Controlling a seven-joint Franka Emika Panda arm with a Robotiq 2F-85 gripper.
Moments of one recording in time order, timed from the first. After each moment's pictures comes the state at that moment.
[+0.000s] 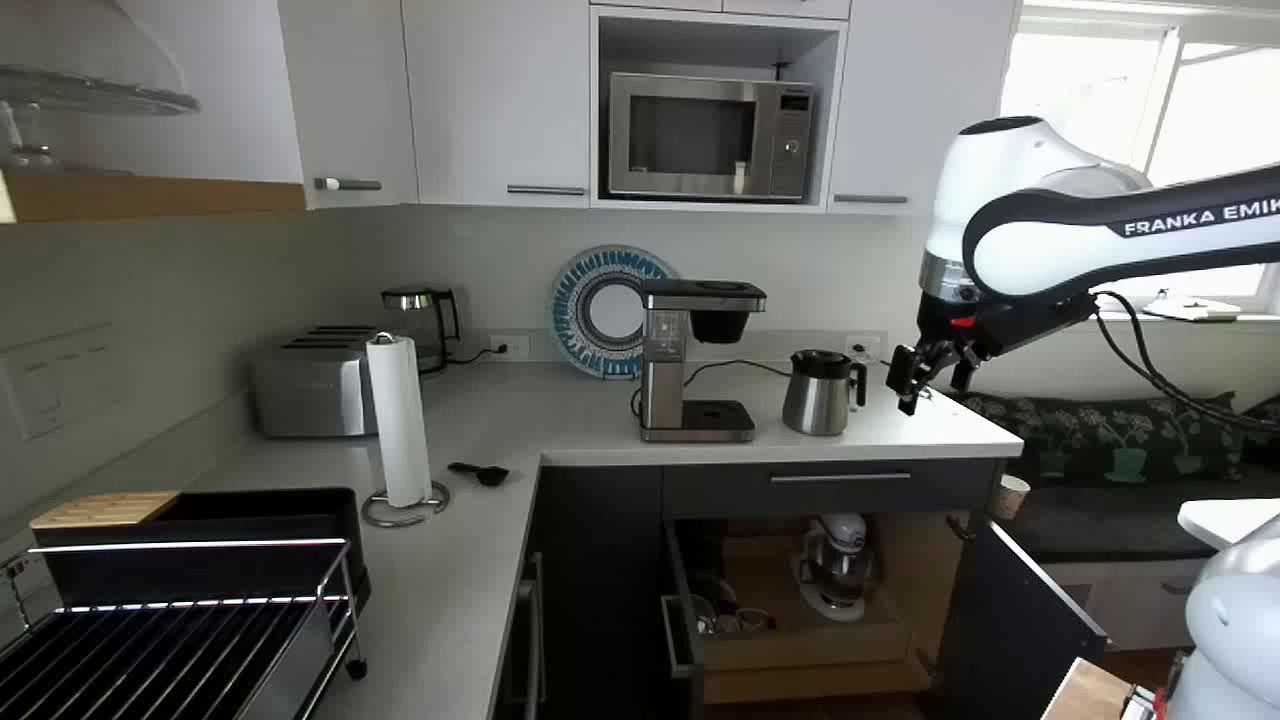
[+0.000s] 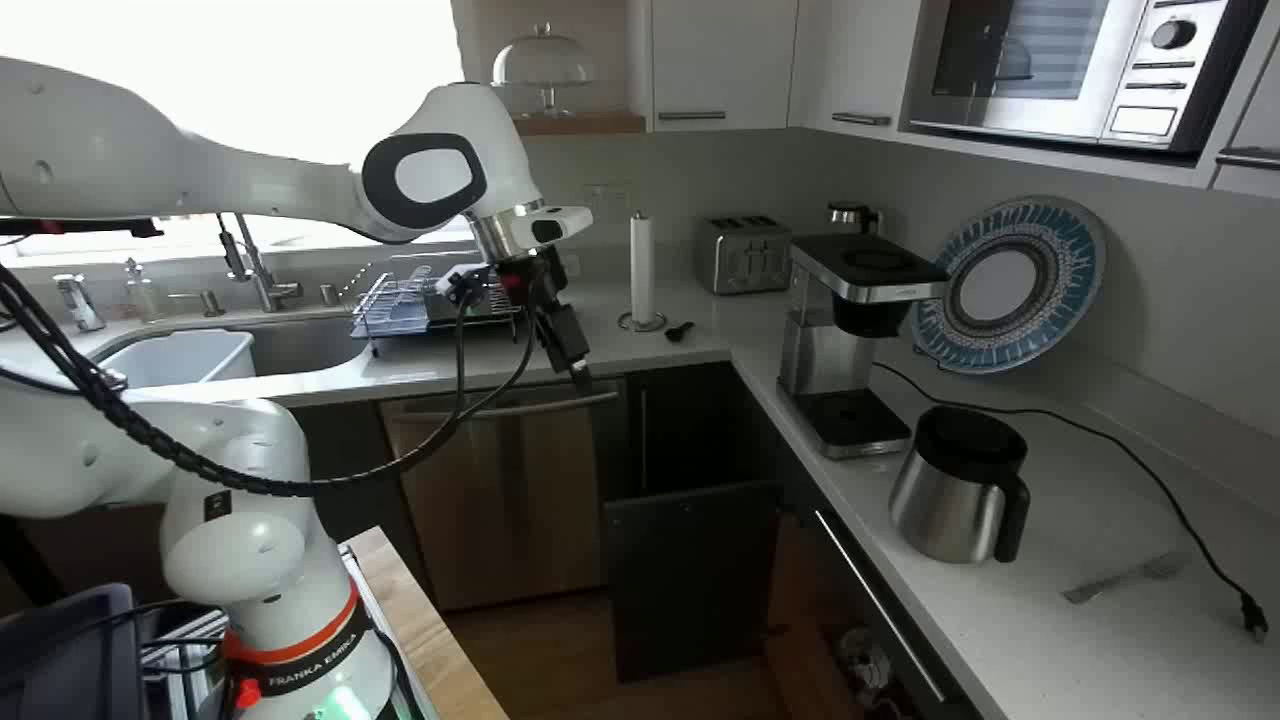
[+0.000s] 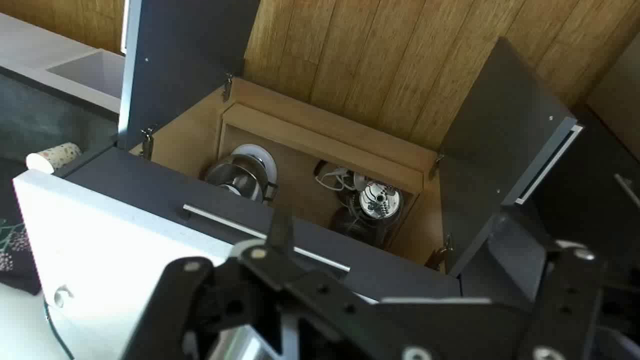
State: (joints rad) arm -0.18 -0.85 0.09 -2.64 -0.23 1.98 0.20
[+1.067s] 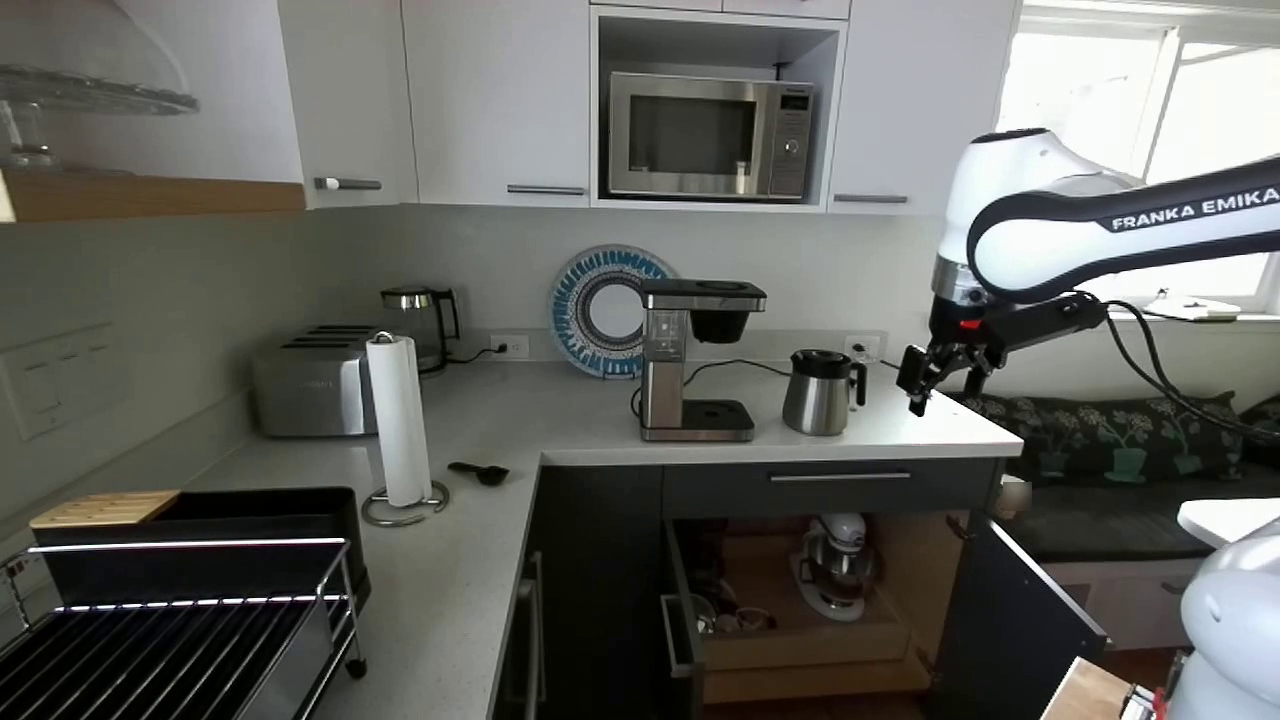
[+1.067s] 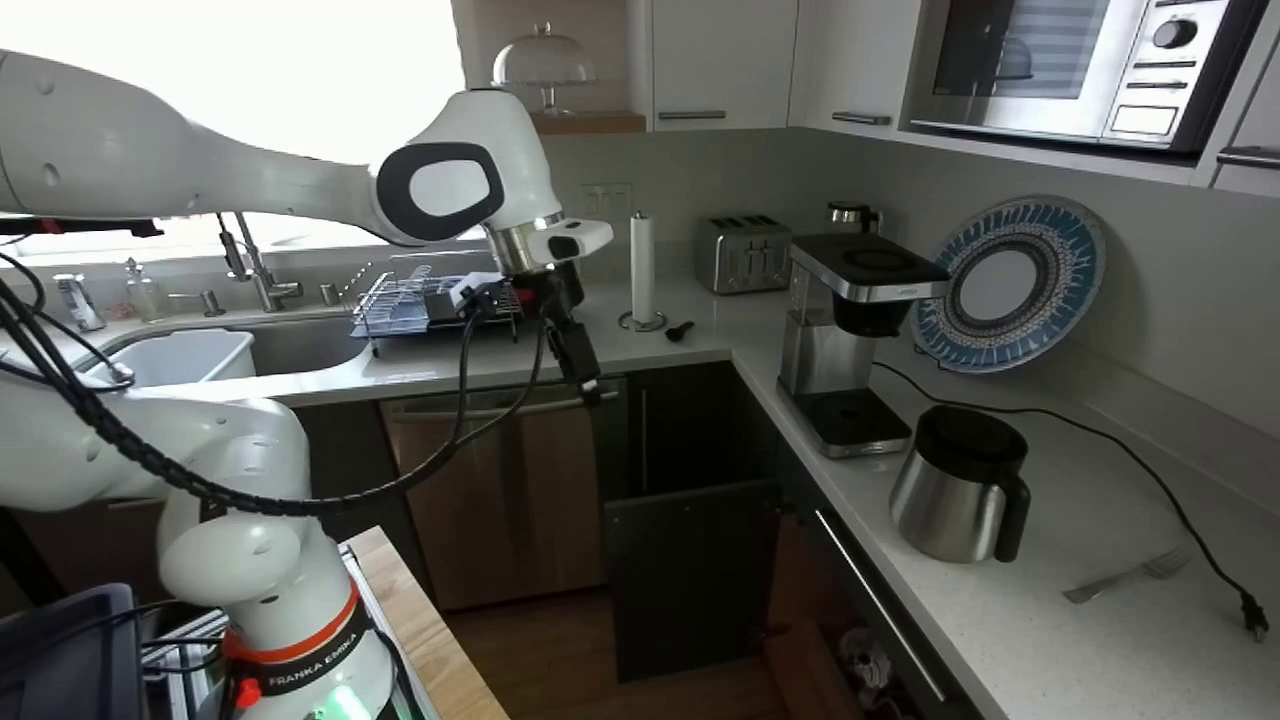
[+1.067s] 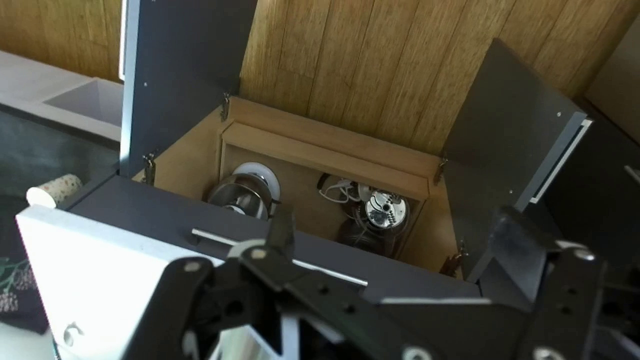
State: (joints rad) arm -0.21 -0.82 0.02 -2.63 -0.23 1.99 0.20
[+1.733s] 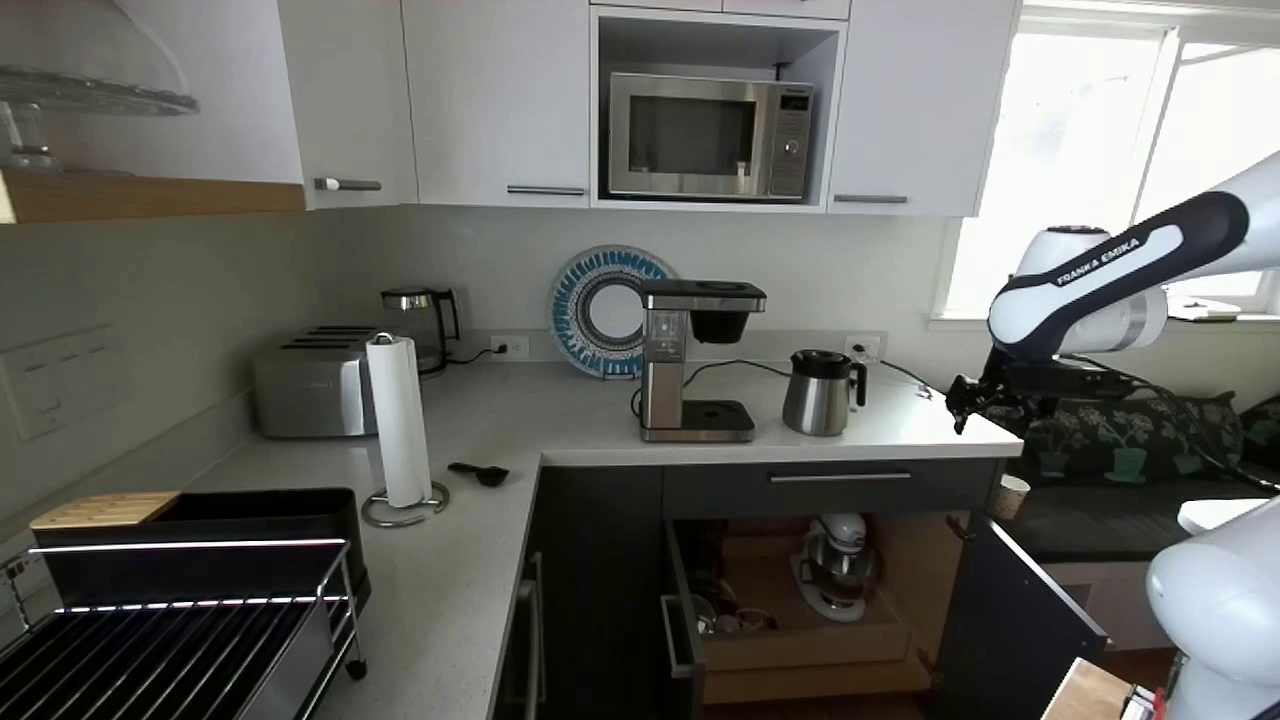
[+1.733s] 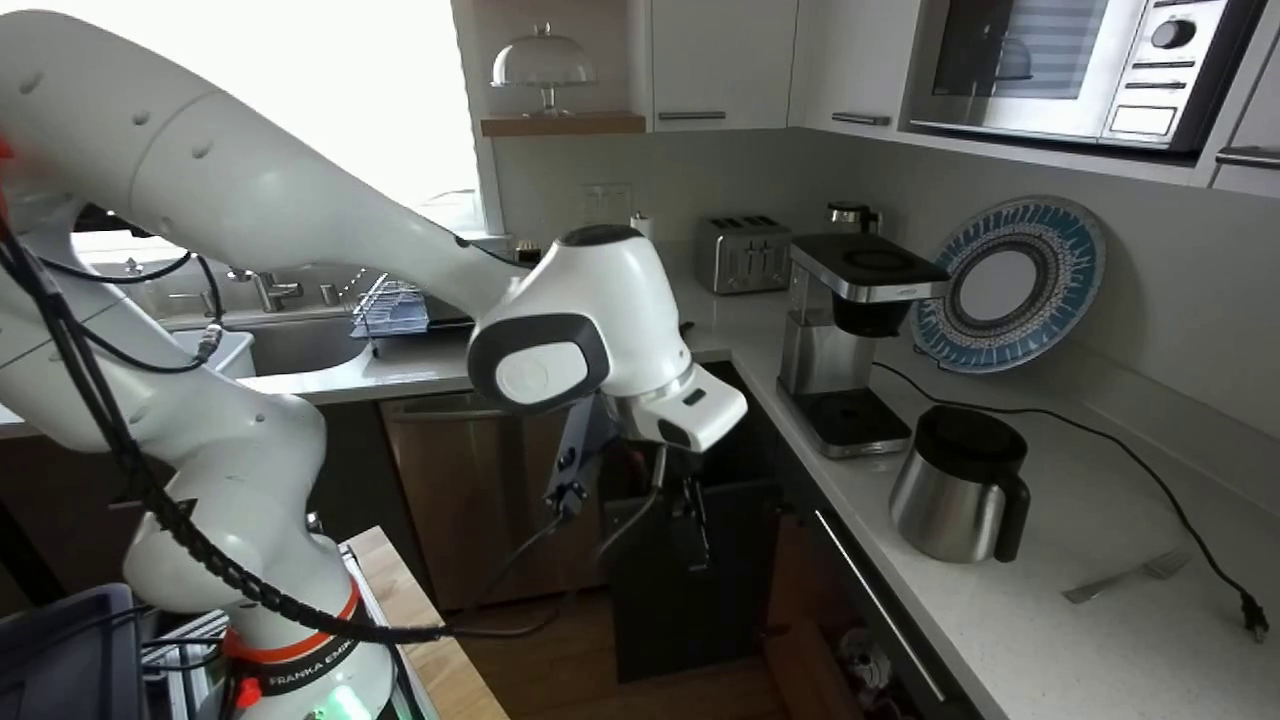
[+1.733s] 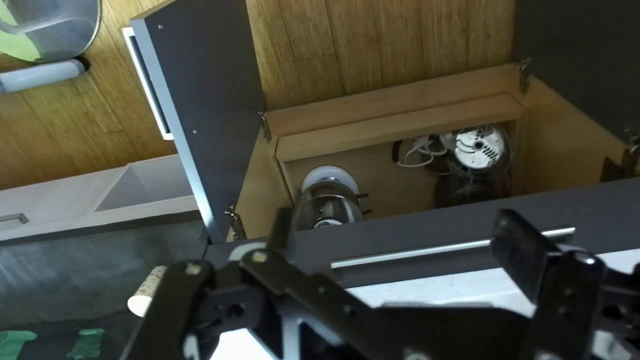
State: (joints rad) arm -0.47 -0.44 -0.27 -2.65 -0.23 2.50 0.20
